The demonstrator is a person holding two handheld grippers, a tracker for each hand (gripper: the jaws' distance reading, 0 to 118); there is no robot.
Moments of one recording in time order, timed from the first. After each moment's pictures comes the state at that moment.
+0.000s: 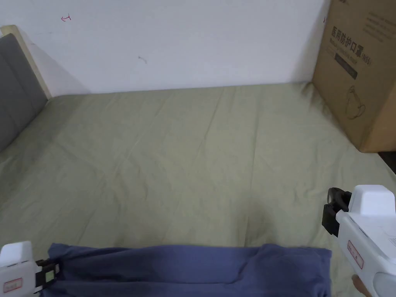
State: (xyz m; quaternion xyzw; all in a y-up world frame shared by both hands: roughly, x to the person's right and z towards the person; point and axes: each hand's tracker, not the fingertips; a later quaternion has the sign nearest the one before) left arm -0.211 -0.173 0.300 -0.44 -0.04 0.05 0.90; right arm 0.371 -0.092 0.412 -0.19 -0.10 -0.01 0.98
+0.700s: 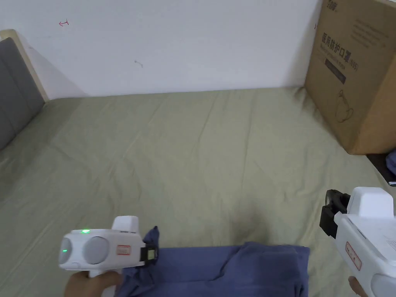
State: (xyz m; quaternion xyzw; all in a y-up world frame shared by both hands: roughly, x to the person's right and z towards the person) left arm 0.013 -0.168 0.287 -0.50 -0.20 0.05 0.84; right arm 0.389 -0.087 0.438 -0.18 -0.10 -0.02 0.98
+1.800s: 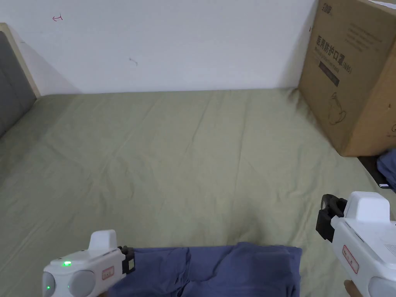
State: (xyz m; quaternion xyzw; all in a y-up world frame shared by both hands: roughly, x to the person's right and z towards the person) left arm -0.025 -0.209 0.313 -0.41 -0.13 0.04 0.90; right arm 0.394 -0.088 0.441 -0.19 -0.10 -0.03 0.98
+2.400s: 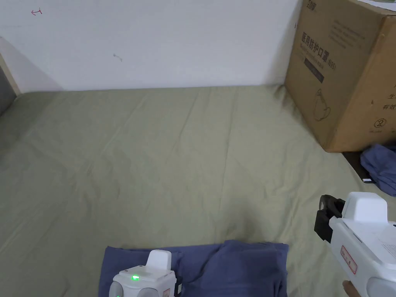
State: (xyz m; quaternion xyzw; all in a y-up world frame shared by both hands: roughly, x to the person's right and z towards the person) left arm 0.098 -0.272 0.331 -0.46 -0.21 -0.04 0.86; right arm 0.409 -0.090 0.449 -0.20 -0.12 -0.03 0.97
